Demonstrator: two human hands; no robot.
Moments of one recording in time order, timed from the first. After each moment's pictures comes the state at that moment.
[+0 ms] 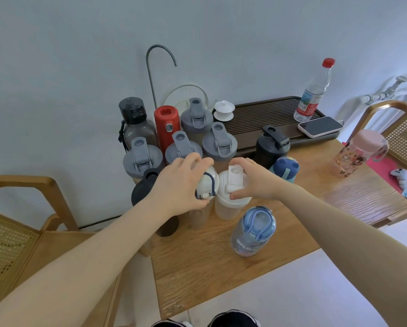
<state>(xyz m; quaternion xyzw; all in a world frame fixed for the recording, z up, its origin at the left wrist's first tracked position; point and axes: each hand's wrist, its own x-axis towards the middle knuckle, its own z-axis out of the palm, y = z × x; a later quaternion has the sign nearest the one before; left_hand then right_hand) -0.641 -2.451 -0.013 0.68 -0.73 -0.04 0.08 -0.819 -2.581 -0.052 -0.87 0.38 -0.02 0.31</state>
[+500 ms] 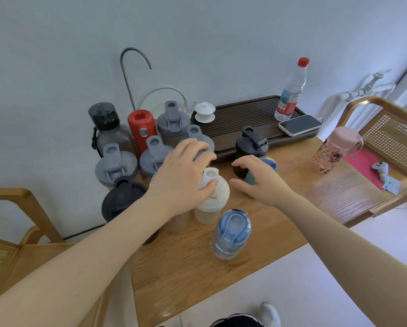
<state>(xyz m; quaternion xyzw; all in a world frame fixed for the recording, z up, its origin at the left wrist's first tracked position) -0.688 -2.479 0.007 0.63 -0.75 0.01 0.20 -0.876 -2.578 -0.038 -0.87 0.41 -0.15 0.25</state>
